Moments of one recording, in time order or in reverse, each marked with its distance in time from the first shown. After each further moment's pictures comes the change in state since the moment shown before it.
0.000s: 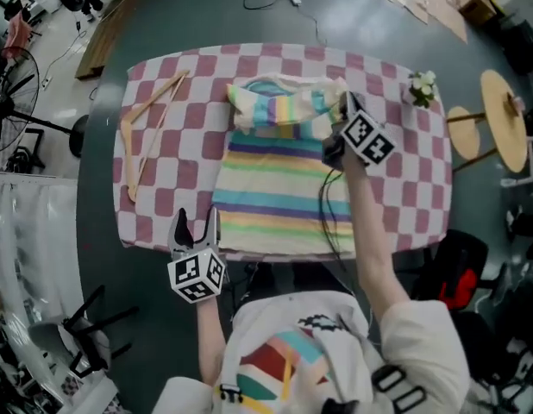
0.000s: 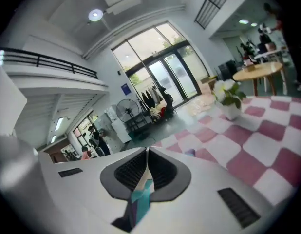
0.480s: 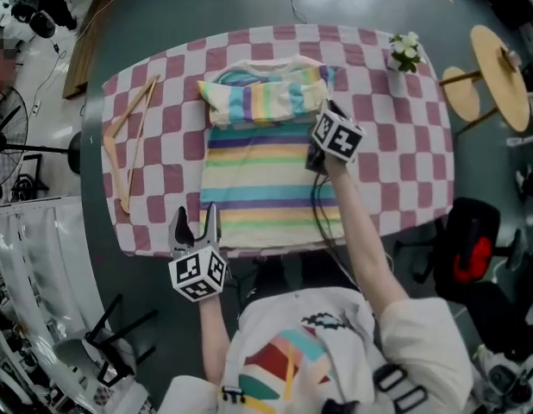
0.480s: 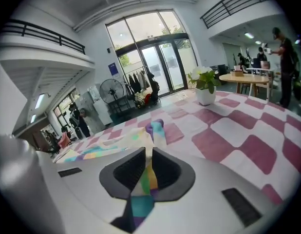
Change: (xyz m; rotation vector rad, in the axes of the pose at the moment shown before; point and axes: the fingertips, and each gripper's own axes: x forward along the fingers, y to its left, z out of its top) left arm 0.018 -0.037 -0.008 0.083 0.059 -0.059; right arm -0.023 -0.075 -0.076 -0.113 0.180 -0.283
